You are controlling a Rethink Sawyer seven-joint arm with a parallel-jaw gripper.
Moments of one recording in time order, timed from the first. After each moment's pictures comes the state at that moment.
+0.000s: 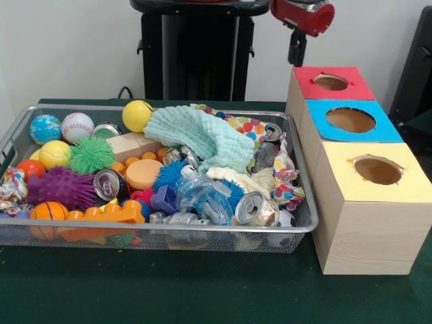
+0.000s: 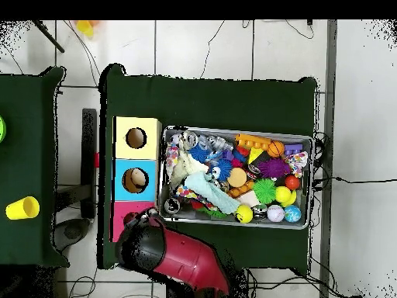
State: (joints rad) arm 0.07 -0.88 -0.20 2.12 0.34 0.44 2.35
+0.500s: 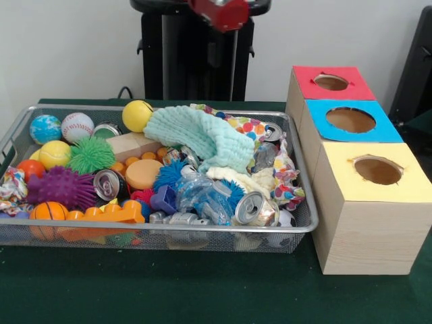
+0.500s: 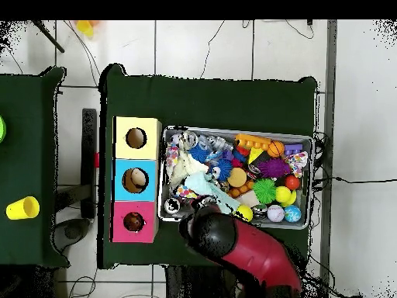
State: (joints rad) arm -0.22 -0.90 -0.18 2.02 0.15 0.49 2.35
